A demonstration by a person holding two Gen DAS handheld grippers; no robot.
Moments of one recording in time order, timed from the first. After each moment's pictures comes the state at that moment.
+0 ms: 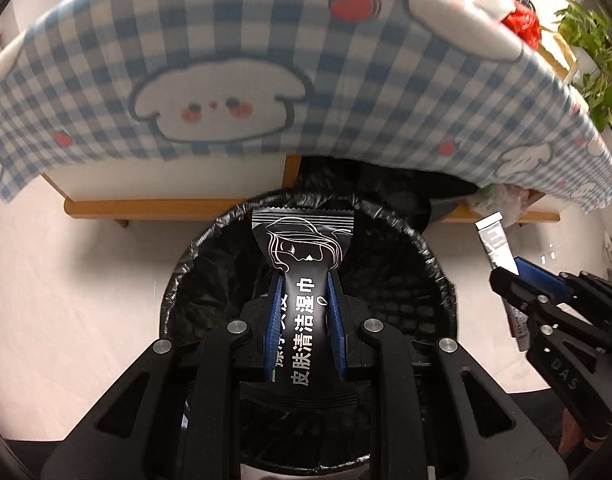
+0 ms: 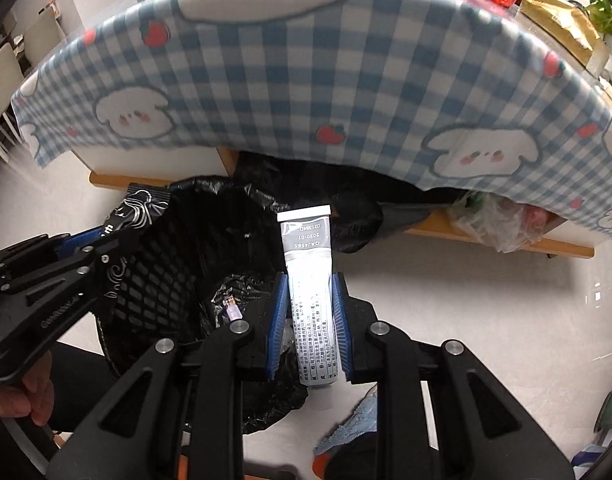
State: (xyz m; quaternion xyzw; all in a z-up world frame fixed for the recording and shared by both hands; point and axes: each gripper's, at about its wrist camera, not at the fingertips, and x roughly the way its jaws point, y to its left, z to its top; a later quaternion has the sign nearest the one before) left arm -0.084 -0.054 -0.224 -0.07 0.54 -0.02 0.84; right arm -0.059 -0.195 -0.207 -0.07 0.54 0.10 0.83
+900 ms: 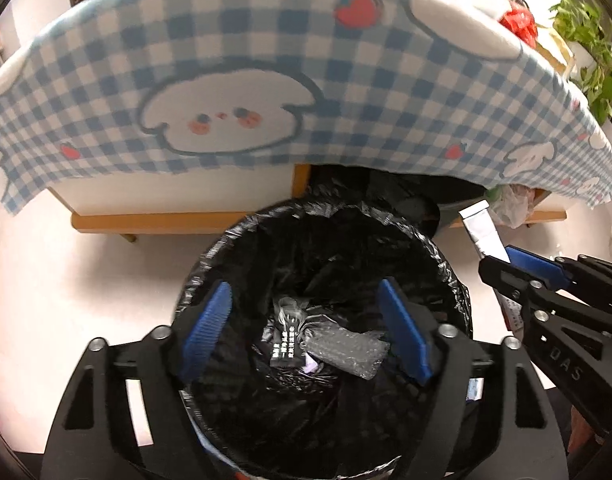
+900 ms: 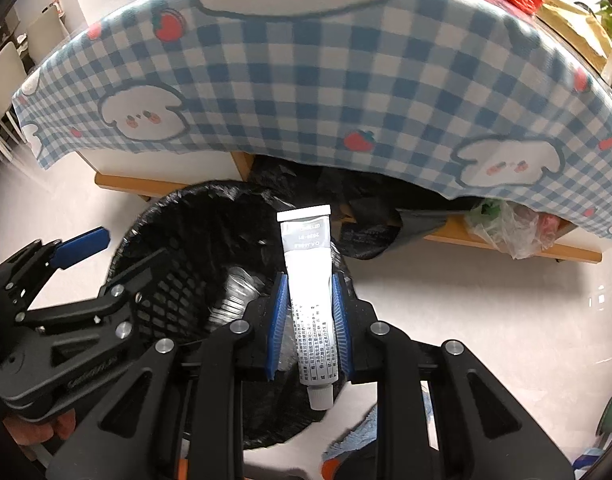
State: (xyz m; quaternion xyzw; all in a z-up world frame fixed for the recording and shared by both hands) left arm -0.088 -0.046 -0.219 -0.05 0.51 -0.01 0.86; right arm -0.051 -0.173 -0.207 -0.07 0.54 0.11 0.83
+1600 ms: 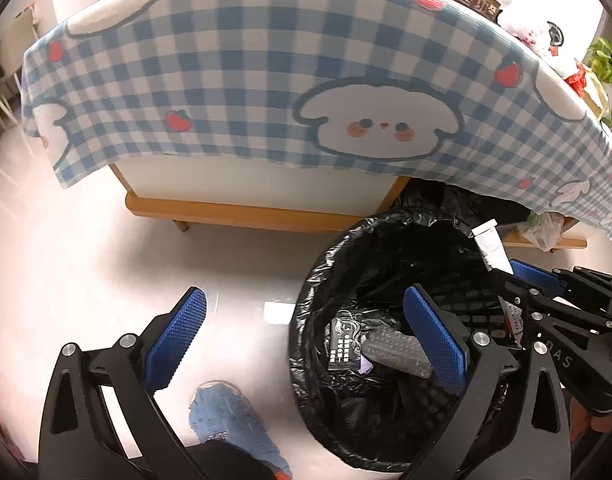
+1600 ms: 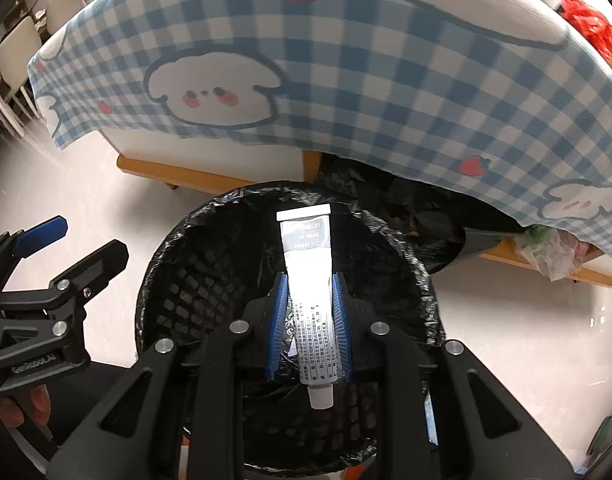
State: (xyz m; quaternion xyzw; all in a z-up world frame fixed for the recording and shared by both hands) left arm -0.100 0.046 -0.217 -0.07 0.51 0.04 0.86; right arm -0.046 -0.096 -0.227 -0.10 0.55 0.15 0.82
